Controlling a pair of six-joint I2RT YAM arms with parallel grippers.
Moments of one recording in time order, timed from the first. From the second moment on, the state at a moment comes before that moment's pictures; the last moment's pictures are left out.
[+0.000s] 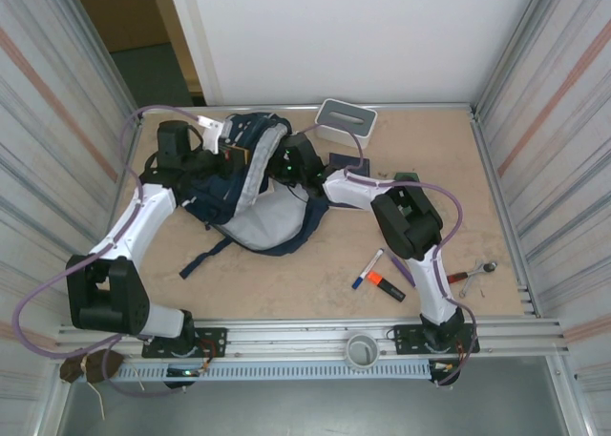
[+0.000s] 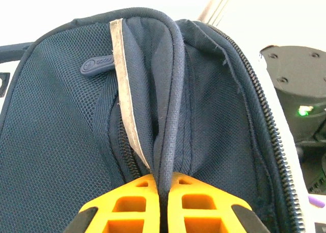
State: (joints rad) left arm -0.11 1.40 1.10 -0.21 0.70 -0.05; right arm 0.72 2.17 1.56 0.14 -0.16 1.02
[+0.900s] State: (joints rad) left arm -0.16 1.37 0.93 -0.10 0.58 -0.12; right arm 0.28 1.75 1.12 -0.28 -0.18 0.56
